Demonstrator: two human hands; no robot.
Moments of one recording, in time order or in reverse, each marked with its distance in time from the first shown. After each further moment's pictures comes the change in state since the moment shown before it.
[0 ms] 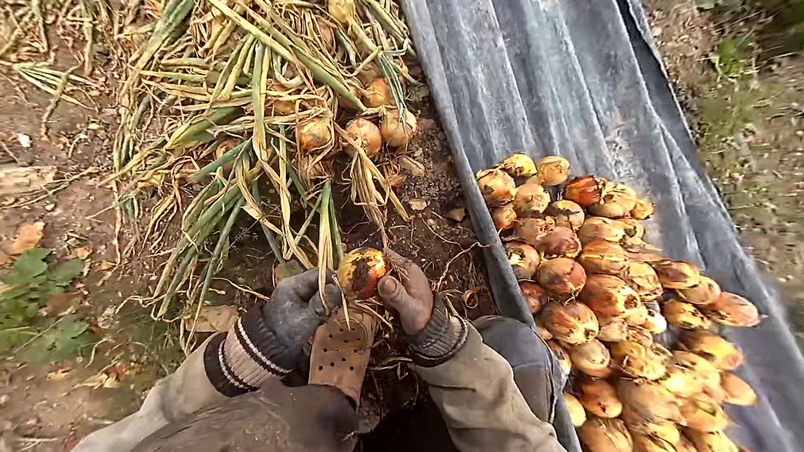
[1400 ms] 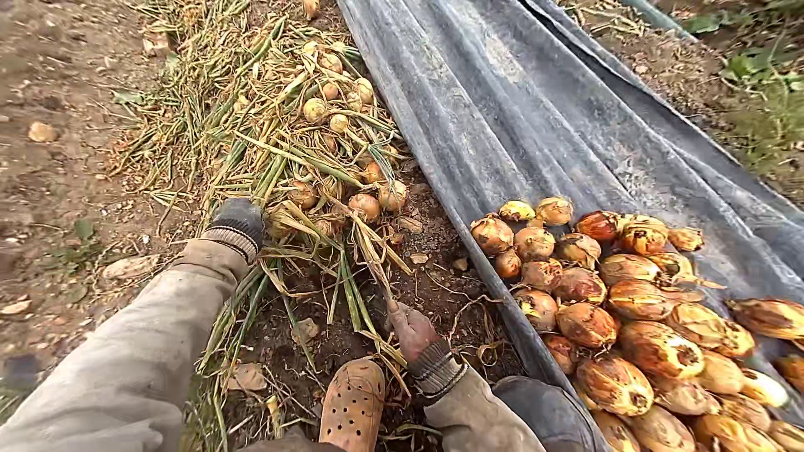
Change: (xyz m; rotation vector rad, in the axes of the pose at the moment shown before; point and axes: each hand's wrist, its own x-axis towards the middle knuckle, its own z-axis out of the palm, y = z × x) left_hand 0.224 0.046 -0.129 1.765 0.047 -0.342; right_hand 0.015 0.040 -0.040 -0.289 -0.087 0.443
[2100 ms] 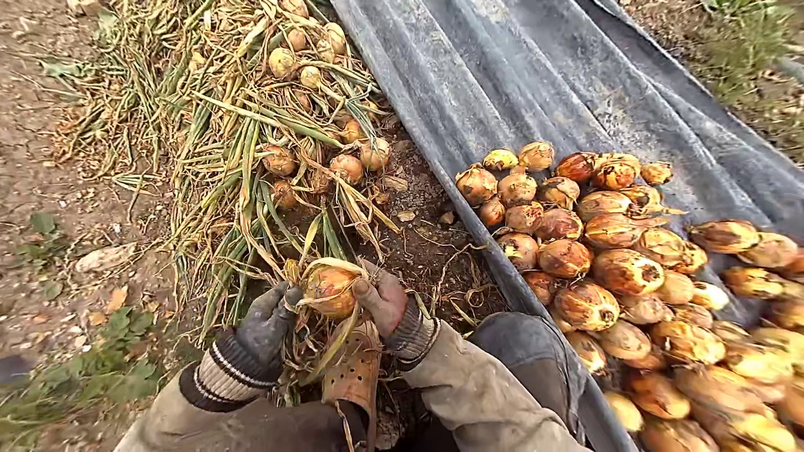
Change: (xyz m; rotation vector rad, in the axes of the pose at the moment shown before) left_hand -0.254 0.069 0.043 -1.619 -0.021 0.189; right_hand -0.040 -0.038 0.030 0.370 0.060 -0.387
